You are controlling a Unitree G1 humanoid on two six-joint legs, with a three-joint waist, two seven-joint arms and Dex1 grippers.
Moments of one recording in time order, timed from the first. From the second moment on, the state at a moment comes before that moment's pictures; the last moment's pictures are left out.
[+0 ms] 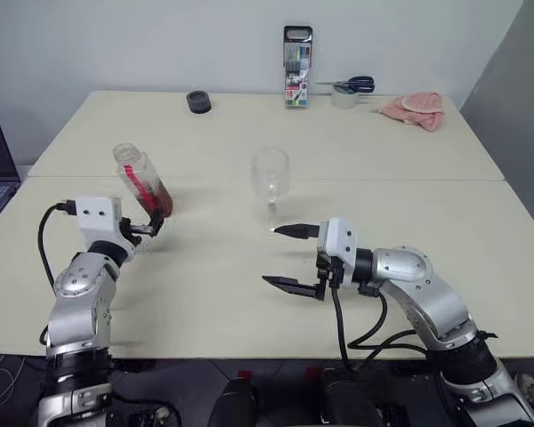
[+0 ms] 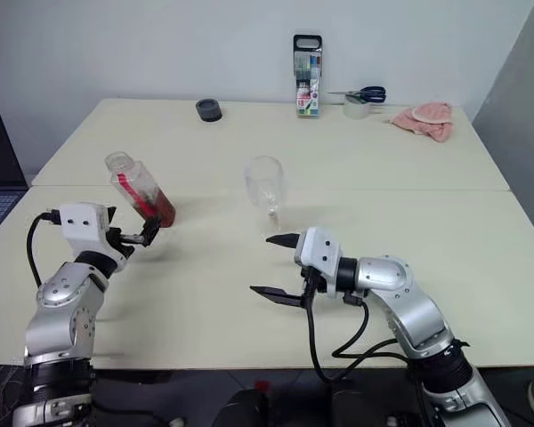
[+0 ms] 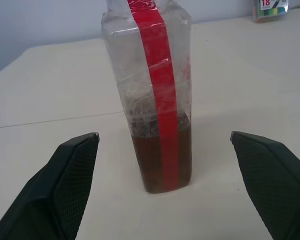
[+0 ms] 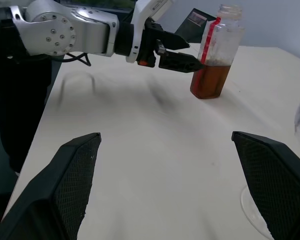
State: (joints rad) left arm -0.29 0.52 0.34 0.13 -0.26 0.24 -0.33; right arm -0.39 -0.39 0.31 -0.35 0.26 0.36 0.88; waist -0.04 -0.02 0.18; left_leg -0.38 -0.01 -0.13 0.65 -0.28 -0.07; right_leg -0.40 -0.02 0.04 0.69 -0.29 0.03
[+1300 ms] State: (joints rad) left arm -0.51 0.55 0.19 0.27 -0.19 0.14 -0.45; right arm -0.39 -0.41 0.20 -0.48 0.33 0.43 0.80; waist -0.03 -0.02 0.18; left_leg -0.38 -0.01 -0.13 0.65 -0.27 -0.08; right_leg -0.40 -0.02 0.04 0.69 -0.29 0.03
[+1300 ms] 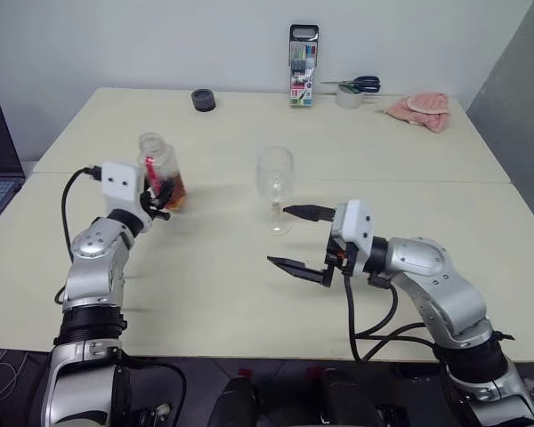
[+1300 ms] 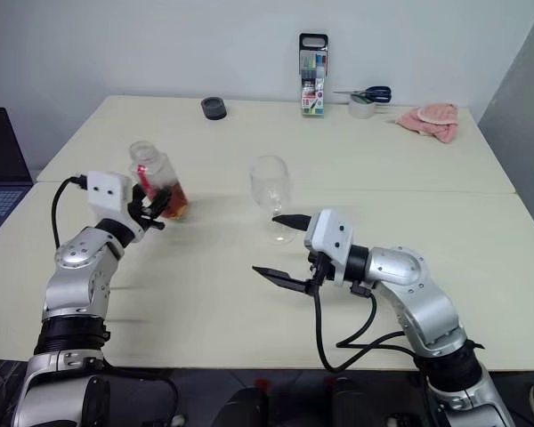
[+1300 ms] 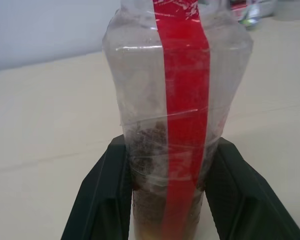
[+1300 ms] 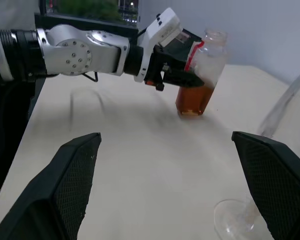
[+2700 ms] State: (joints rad) left arm -1.00 0.75 -0.23 0.67 0.56 -0.69 -0.32; right arm -0.49 -0.33 0.11 -0.50 0.37 0.73 0.43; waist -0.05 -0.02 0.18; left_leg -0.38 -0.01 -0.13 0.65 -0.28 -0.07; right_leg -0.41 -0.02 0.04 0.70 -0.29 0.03
